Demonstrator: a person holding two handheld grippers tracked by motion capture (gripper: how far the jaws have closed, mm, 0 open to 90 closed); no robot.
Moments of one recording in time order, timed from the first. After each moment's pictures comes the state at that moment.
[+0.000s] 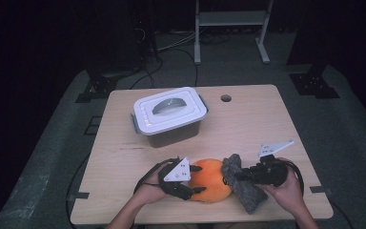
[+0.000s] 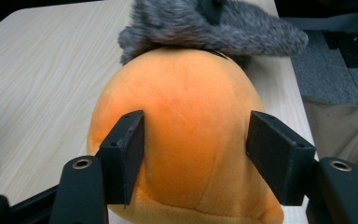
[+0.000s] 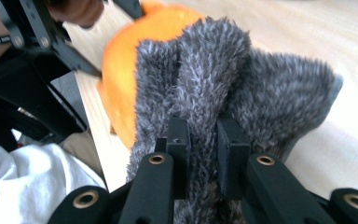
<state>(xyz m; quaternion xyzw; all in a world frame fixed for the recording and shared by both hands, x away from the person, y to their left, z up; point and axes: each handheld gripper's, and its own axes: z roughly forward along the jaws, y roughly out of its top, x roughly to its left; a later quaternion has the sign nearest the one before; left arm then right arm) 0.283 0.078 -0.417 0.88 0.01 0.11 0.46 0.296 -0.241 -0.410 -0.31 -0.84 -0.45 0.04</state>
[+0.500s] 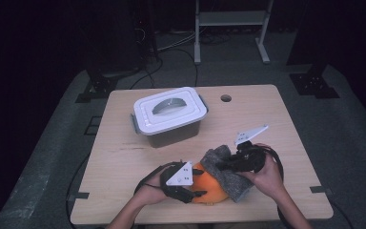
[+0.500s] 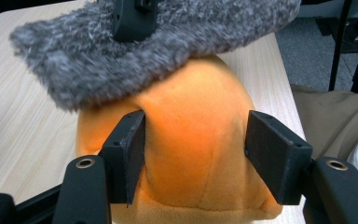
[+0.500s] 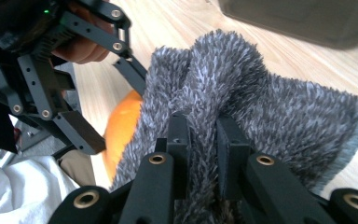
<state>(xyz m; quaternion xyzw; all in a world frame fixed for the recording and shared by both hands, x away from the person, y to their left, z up) 0.280 0.075 -0.420 0.89 -0.01 0.10 0.45 0.328 -0.189 -0.389 -0.27 -0.86 -0.43 0.04</state>
